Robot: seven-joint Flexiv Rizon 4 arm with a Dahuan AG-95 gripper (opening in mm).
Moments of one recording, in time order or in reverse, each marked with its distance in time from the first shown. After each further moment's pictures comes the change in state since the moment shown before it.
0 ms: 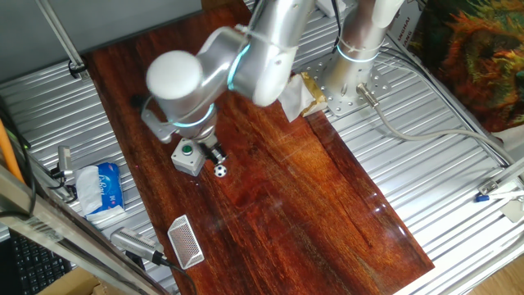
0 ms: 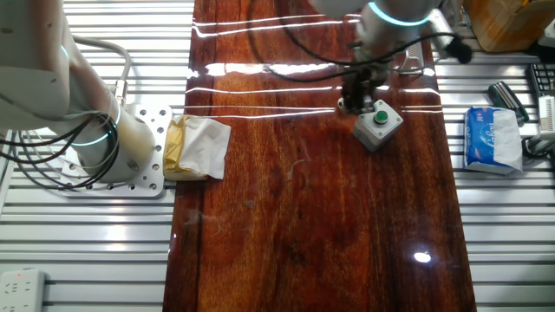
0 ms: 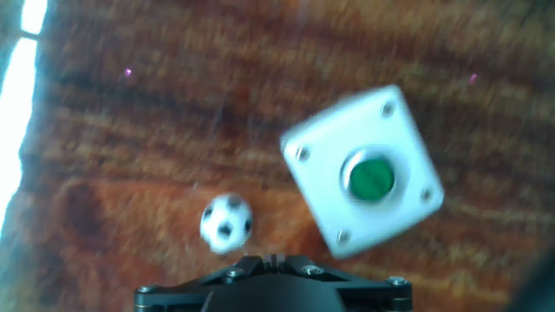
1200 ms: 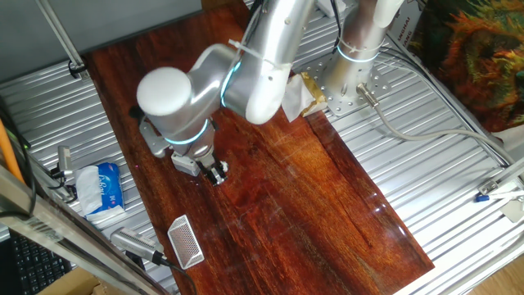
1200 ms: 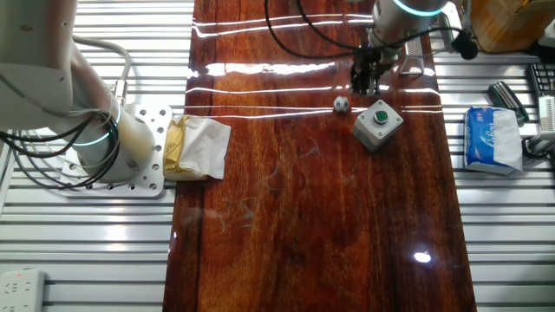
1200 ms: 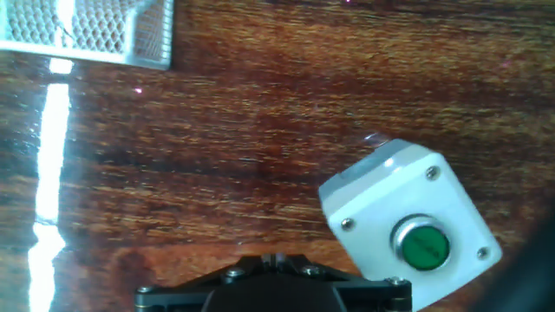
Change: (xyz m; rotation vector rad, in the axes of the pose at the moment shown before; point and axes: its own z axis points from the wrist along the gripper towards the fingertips) arm -0.023 0.050 0.000 -0.062 0.007 0.169
